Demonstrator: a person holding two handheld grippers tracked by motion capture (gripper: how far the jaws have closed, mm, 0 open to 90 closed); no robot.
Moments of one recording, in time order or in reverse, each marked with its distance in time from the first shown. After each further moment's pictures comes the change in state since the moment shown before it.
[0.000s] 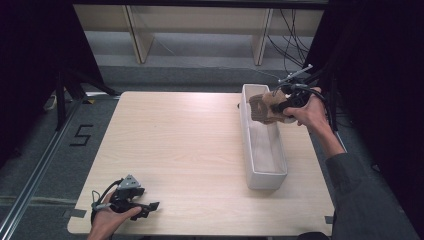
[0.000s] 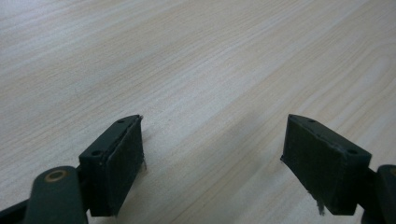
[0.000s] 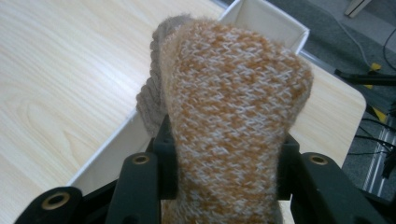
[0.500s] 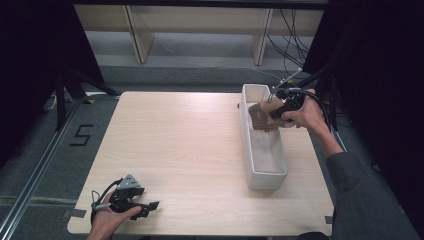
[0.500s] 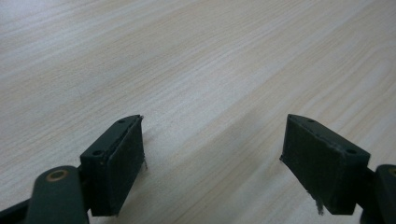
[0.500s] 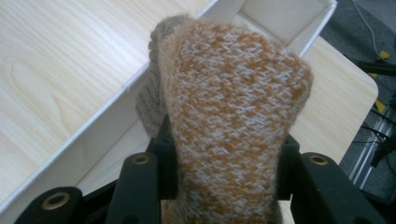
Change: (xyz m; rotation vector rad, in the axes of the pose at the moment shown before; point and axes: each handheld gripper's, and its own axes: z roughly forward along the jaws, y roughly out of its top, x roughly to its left) left arm 0.001 0.001 -0.001 0.001 0.008 0.006; right arm 0.004 -0.001 0.015 0.121 0.003 -0.075
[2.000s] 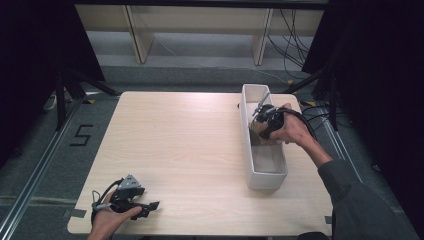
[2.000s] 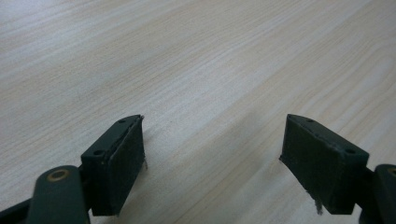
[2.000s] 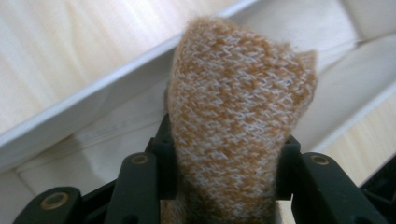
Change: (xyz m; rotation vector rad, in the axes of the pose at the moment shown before) left arm -0.002 0.000 0.002 -0.007 0.009 -0.001; right arm 0.053 -0.010 0.045 0.179 0.012 -0.331
